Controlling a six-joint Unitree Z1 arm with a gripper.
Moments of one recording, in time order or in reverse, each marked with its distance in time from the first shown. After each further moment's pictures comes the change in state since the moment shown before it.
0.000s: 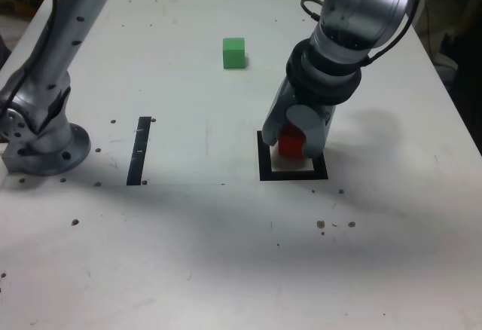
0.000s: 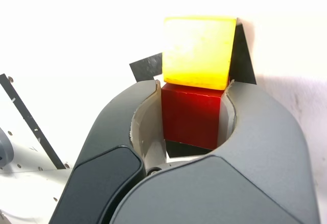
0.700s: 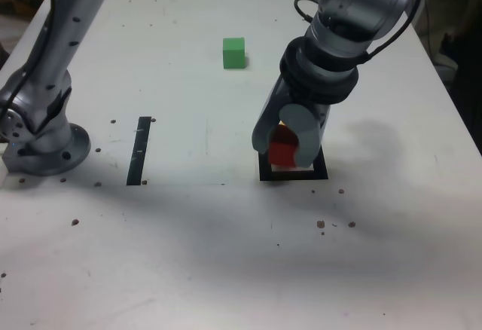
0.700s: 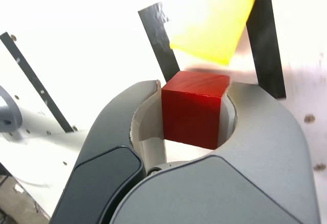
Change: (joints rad) arm -0.035 -0.011 -0.055 0.101 -0.092 -0.026
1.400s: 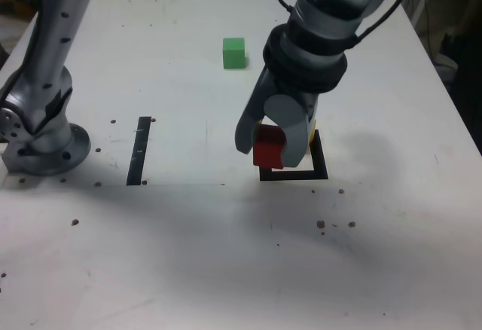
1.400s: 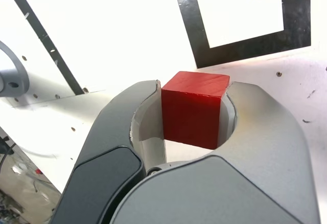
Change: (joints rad) arm -0.045 -0.053 -0.020 0.080 -0.096 -0.057
